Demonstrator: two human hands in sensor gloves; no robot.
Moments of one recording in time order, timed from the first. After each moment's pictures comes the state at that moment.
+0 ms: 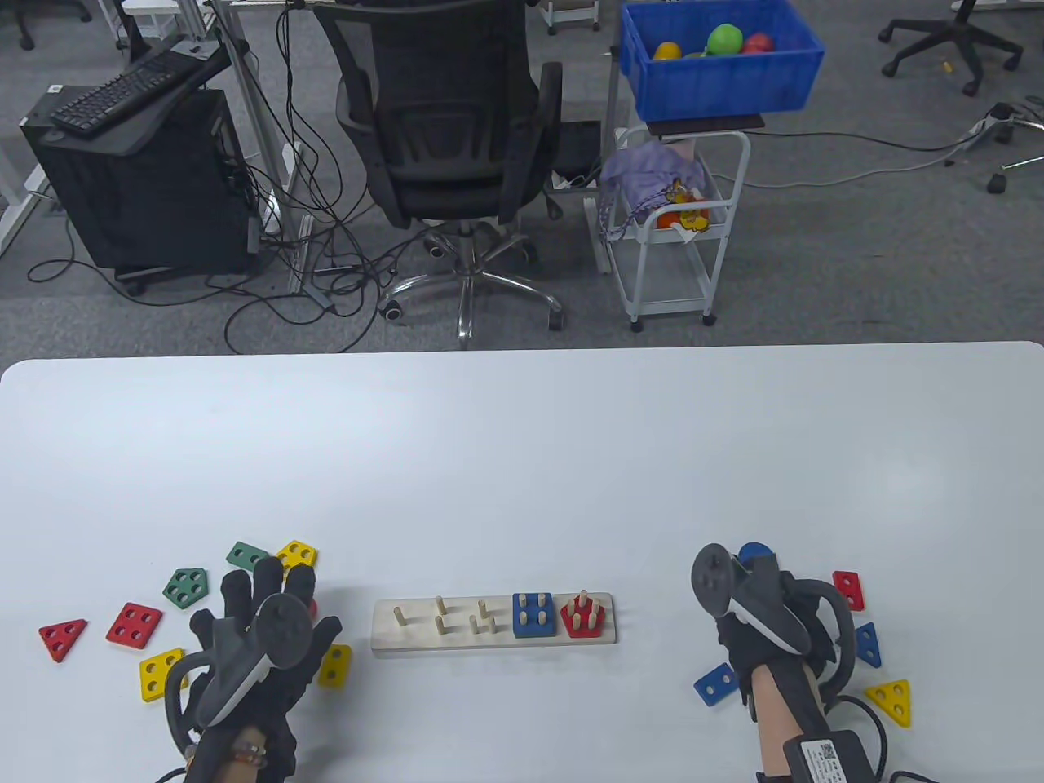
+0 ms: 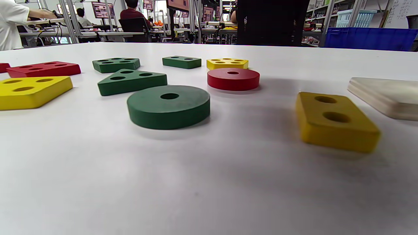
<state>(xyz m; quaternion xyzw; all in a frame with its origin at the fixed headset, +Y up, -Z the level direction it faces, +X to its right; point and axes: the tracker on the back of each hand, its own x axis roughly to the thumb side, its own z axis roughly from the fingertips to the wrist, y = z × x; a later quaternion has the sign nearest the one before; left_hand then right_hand) -0.301 -0.732 -0.275 -0.10 0.09 0.01 0.99 0.210 -0.720 -0.308 0.09 -0.10 -0.99 0.05</state>
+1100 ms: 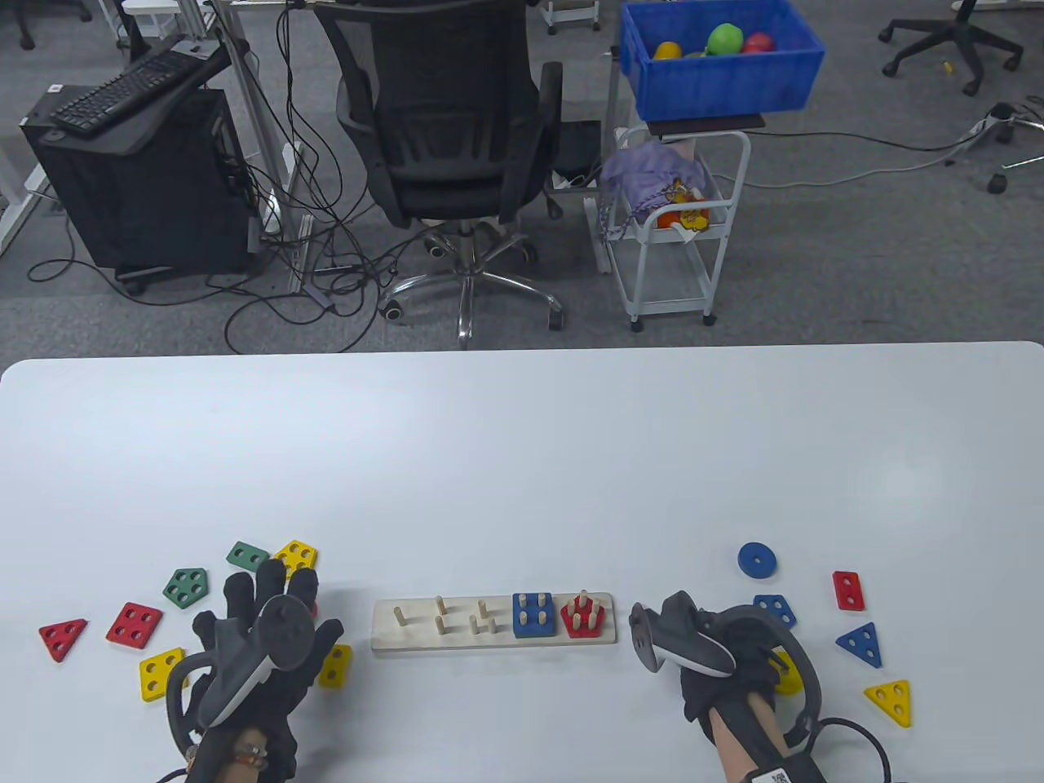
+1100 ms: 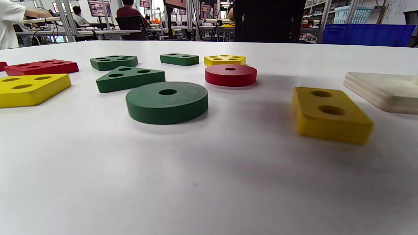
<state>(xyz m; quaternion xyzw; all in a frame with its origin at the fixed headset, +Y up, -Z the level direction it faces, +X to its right) -0.300 -0.734 -0.275 -0.11 0.08 0.01 0.99 0.148 -0.760 -0.283 -0.03 -0.21 -0.95 0.22</state>
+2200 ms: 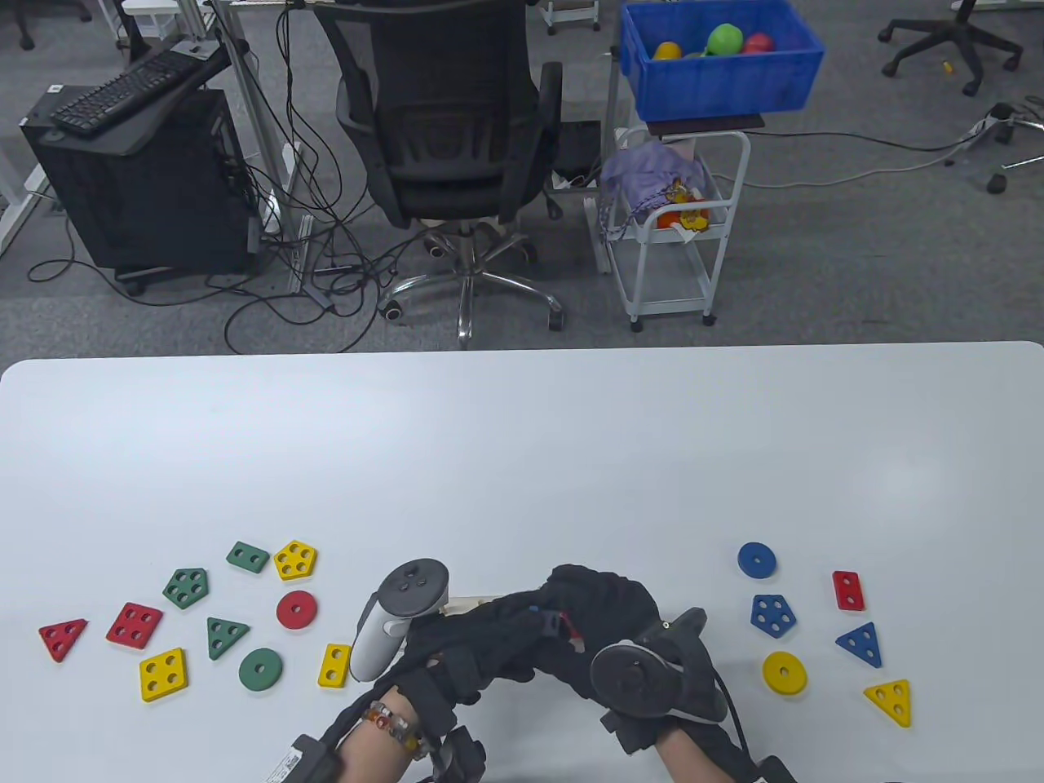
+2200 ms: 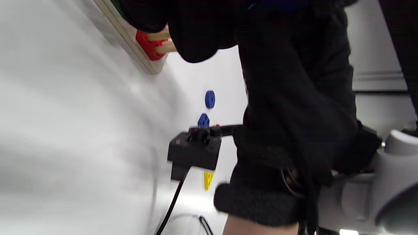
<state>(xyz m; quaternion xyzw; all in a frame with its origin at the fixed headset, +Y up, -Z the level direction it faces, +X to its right) -0.127 -0.725 -0.284 -0.36 -0.17 0.59 0.71 0.075 -0.679 -0.253 -0.27 0.16 -0.92 -0.22</state>
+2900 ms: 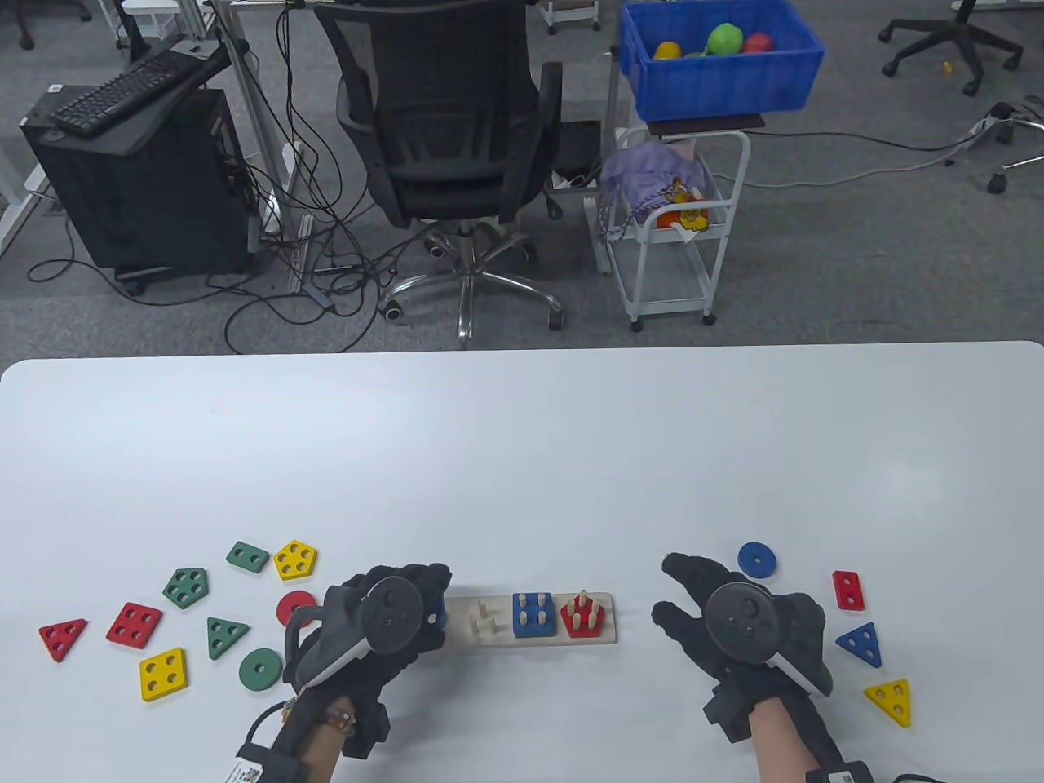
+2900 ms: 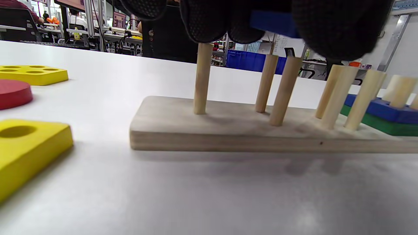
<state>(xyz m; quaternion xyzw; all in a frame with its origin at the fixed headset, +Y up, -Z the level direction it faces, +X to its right) -0.195 -0.728 -0.301 -0.06 -0.11 0.06 0.99 0.188 -0.711 -0.282 -0.09 0.07 -0.98 -0.18</state>
